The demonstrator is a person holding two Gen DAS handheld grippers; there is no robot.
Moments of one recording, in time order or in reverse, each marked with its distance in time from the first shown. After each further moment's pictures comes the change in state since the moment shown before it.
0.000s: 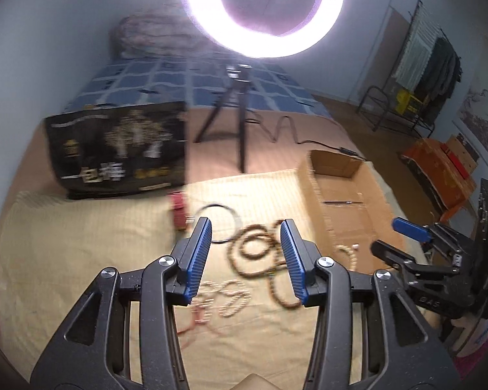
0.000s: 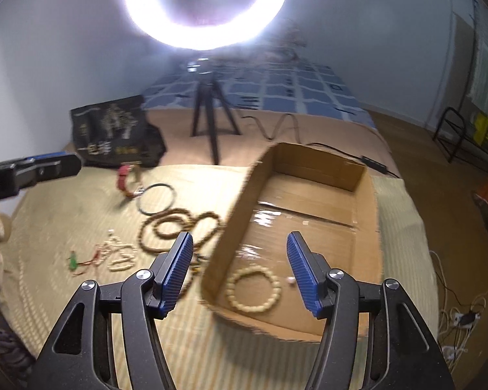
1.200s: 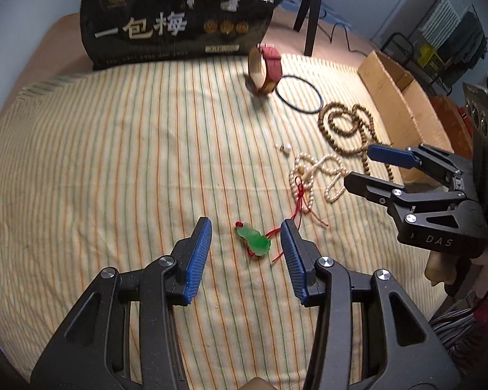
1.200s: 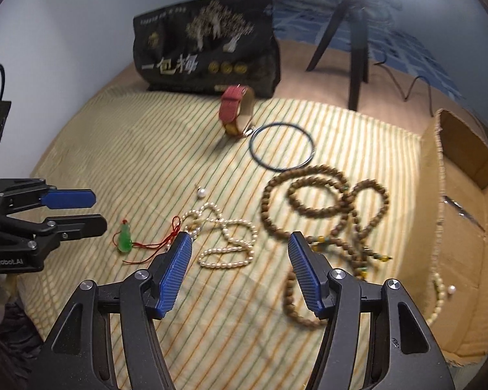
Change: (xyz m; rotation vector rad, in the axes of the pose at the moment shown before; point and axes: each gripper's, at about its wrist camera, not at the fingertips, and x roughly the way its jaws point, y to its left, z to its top) left arm 0.048 0.097 -0.099 -0.040 0.344 0.005; right arm 0.110 0.123 -0.023 -0.148 0.250 0.215
